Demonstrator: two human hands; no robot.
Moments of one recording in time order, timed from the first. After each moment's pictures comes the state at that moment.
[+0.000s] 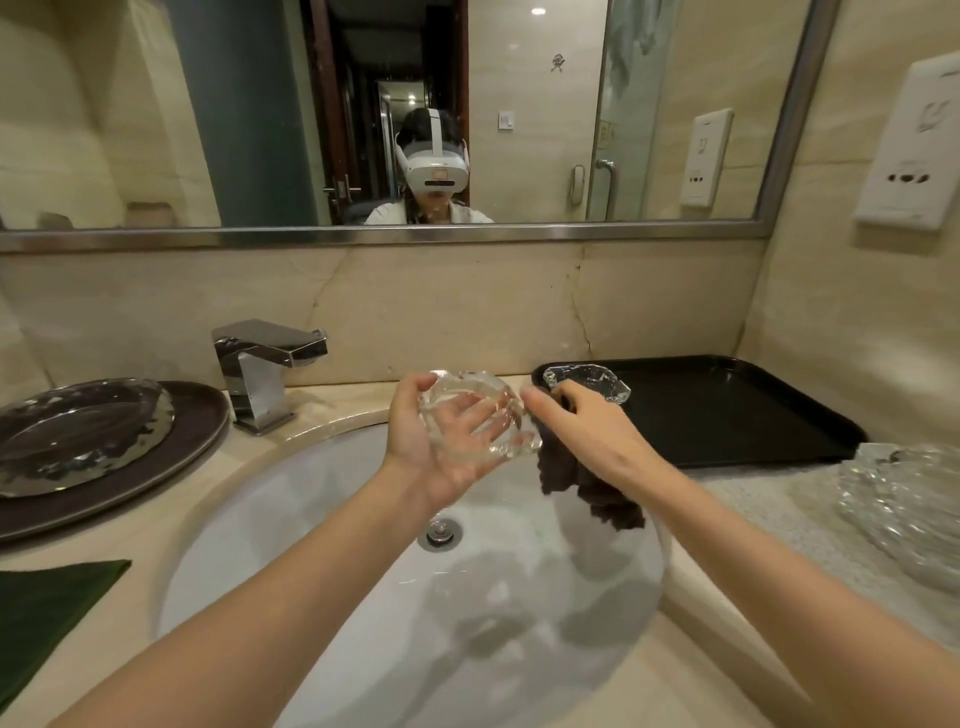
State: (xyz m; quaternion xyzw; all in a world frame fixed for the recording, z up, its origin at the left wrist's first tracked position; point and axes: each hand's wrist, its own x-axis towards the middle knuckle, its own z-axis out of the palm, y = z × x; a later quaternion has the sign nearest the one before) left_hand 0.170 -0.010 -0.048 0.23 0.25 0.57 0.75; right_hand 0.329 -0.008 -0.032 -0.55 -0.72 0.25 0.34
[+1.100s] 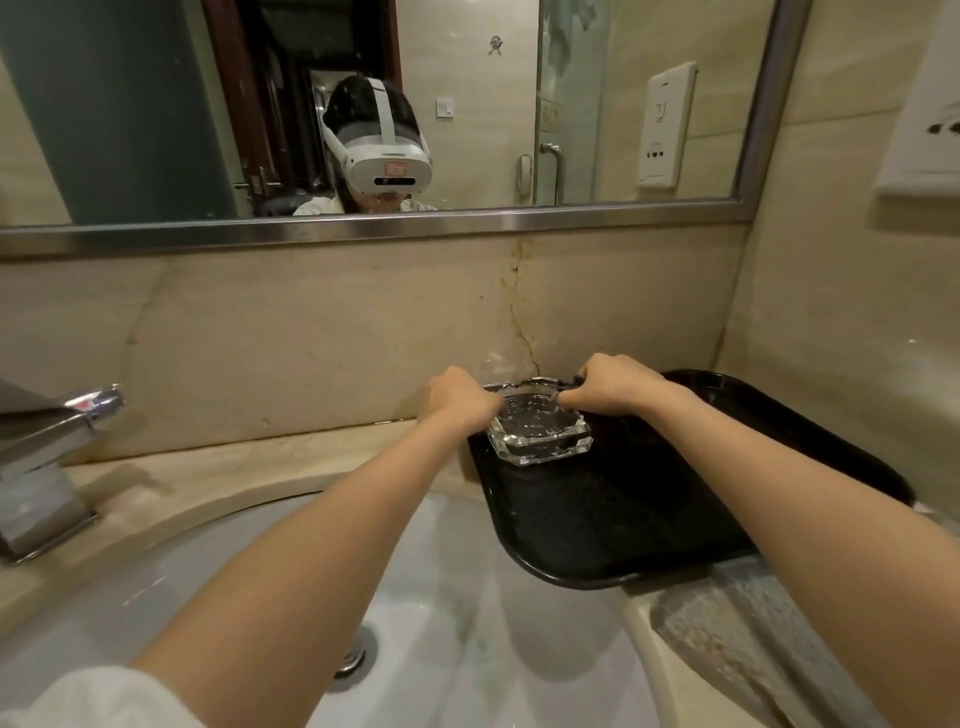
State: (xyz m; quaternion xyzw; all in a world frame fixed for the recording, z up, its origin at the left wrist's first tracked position) left_hand 0.261 0.205 -0.062 0.60 0.71 0.29 0.23; right_hand 0.430 0.208 -0.038 -0.70 -0.70 0.12 0.09
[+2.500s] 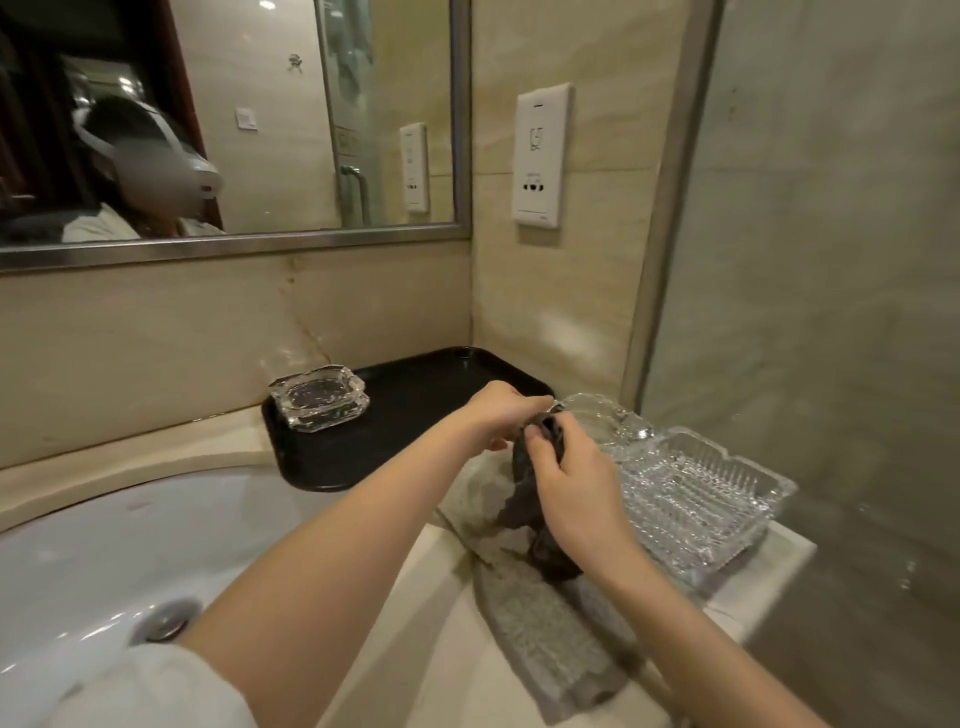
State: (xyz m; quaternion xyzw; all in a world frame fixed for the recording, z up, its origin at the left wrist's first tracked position) left_hand 0.460 0.026 -0.033 0.72 0.45 0.18 0.49; right_hand 0.496 -0.102 -0.058 -0.65 -0.52 0.10 0.54
